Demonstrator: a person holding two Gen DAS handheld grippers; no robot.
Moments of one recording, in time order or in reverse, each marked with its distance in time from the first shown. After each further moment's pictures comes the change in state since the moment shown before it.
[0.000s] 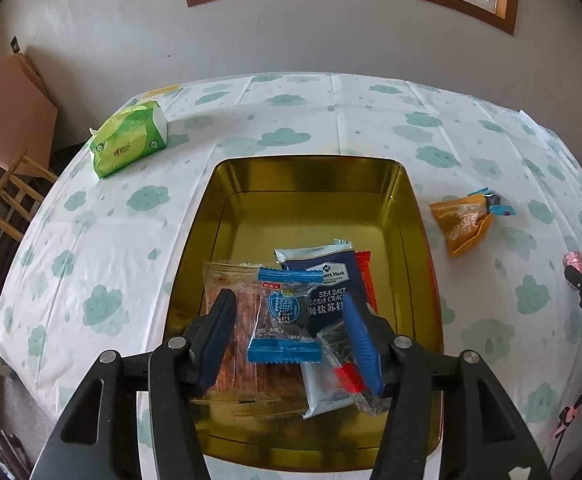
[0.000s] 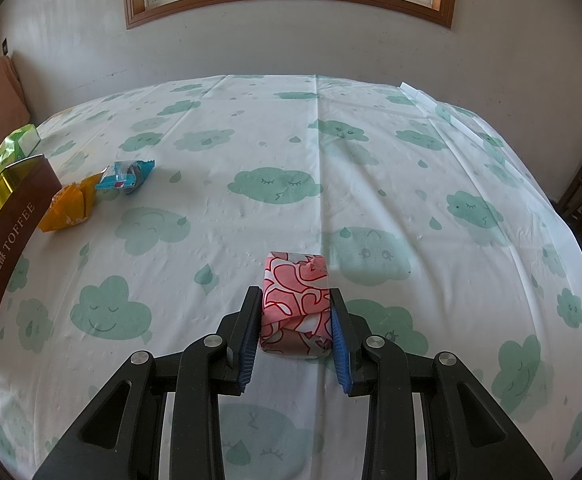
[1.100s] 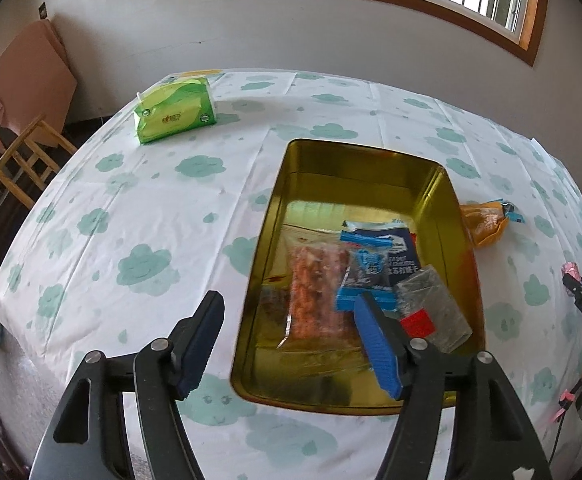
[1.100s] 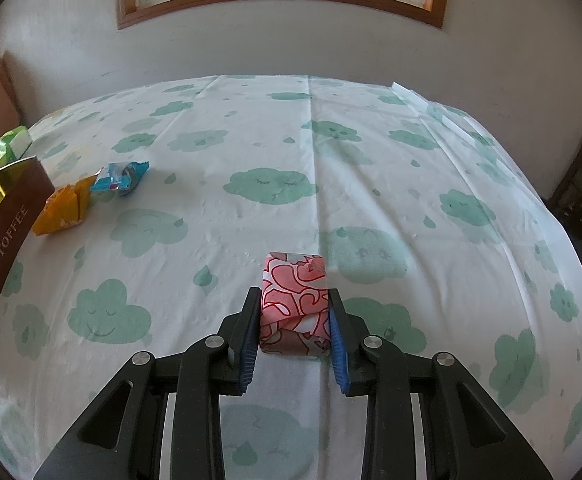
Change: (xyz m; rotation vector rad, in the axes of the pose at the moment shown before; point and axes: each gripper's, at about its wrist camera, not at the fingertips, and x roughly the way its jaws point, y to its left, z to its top) left arm -0.021 0.063 -0.032 -0.110 -0.011 -0.008; right arm -0.002 0.004 0.001 0.021 0.005 -0.046
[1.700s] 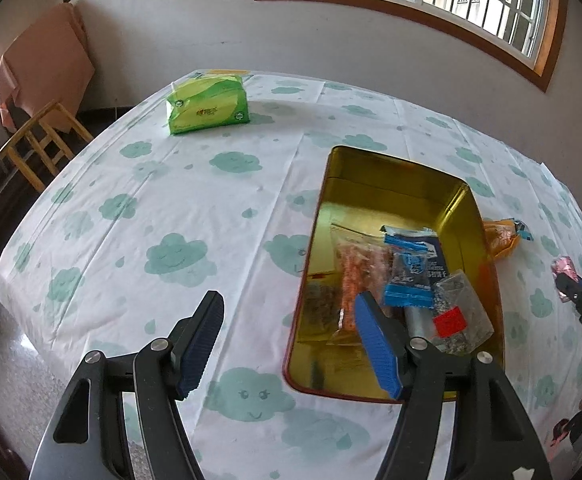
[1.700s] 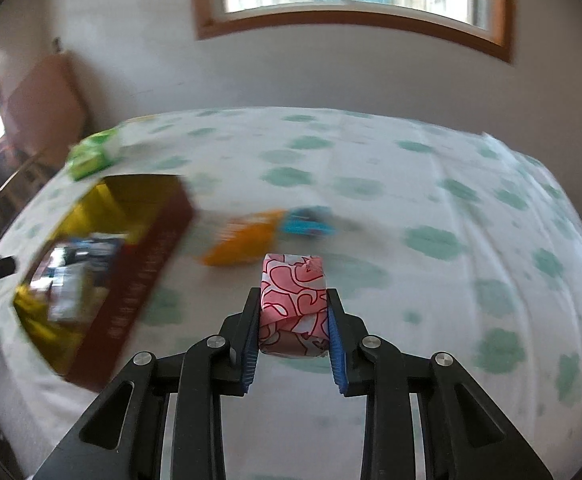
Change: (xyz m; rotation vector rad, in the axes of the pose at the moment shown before) left arm -0.007 0.039 -0.009 -0.080 -0.029 -0.002; right arm -0.061 0.116 0.023 -0.141 -0.068 0.269
